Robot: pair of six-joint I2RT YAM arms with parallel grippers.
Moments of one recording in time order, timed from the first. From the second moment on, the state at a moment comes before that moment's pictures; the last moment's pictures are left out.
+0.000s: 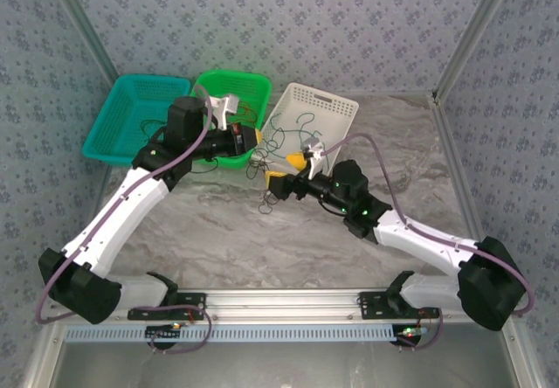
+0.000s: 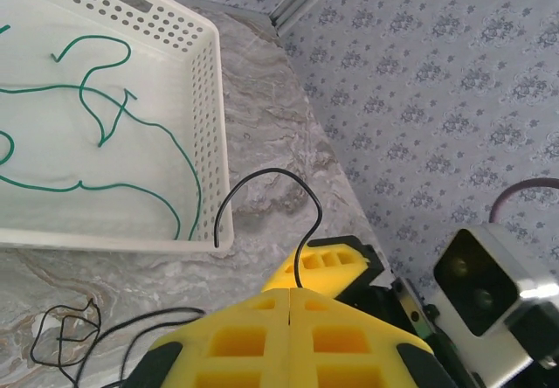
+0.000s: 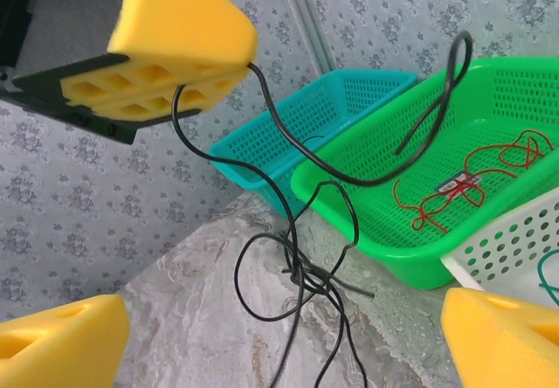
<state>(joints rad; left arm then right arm) -0.49 1.28 1.30 -0.46 0.50 -0.60 0.78 1.21 0.70 0.45 -0.18 0.38</state>
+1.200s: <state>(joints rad) -0.49 1.28 1.30 -0.46 0.48 -0.60 0.91 1.45 0.86 0.28 0.12 0.29</state>
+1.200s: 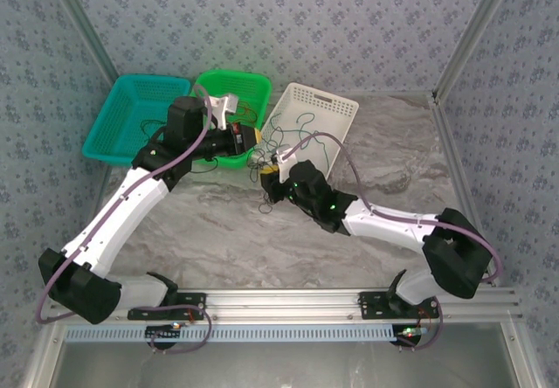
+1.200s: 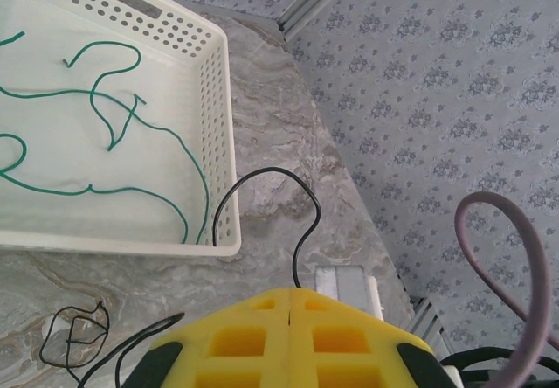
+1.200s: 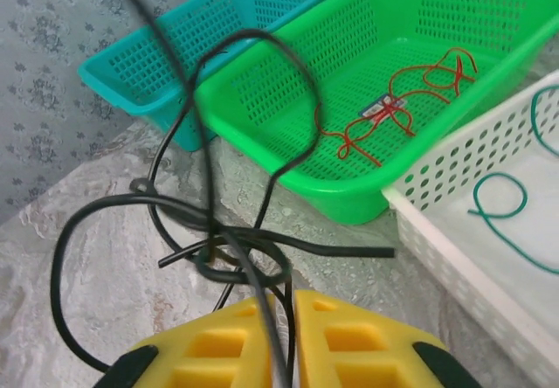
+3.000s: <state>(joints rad) -0.44 1.28 0.91 -0.57 0.03 -0.93 0.53 0.92 0.61 0.32 0.07 0.43</state>
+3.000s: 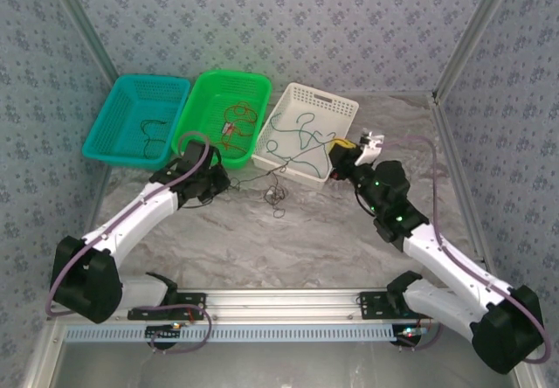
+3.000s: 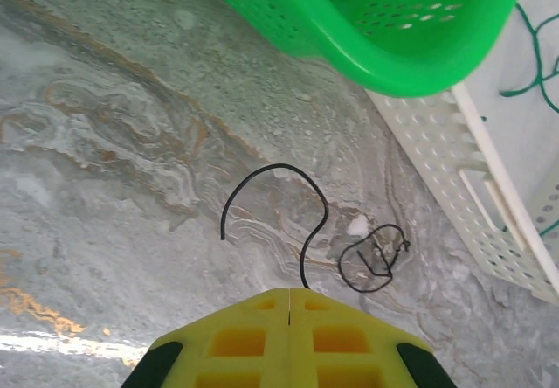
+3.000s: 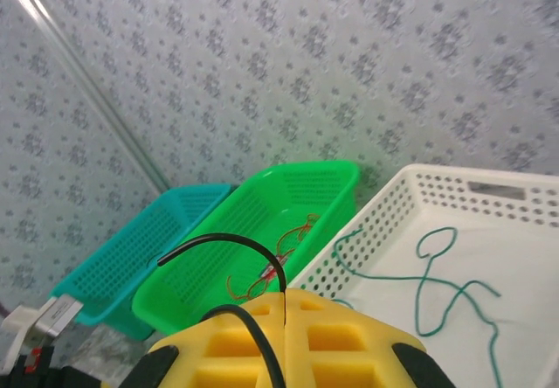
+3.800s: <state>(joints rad) -0.05 0.97 0.65 -0.53 0.11 -0.92 0.12 0.46 0.48 0.00 0.13 0.55</state>
